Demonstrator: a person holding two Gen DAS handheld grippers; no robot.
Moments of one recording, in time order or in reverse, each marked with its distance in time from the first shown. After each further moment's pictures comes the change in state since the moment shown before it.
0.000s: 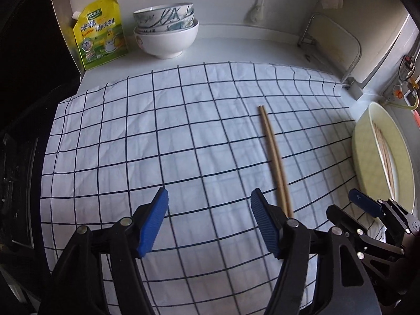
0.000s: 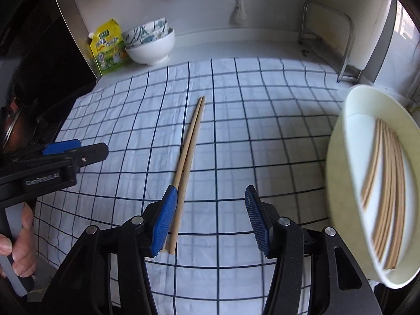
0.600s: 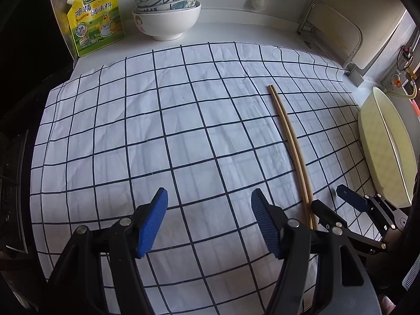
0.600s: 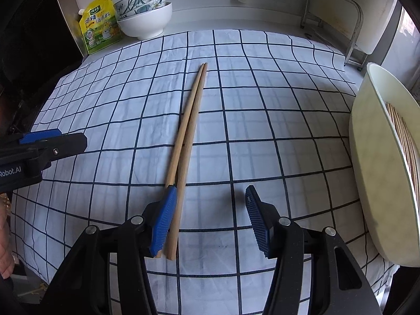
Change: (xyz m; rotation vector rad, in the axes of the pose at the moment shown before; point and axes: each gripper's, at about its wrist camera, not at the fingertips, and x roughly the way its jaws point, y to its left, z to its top) left arm 0.021 0.021 -0.016 0.025 0.037 -0.041; right arm 0.041 0.020 -0.020 -0.006 0.035 -0.082
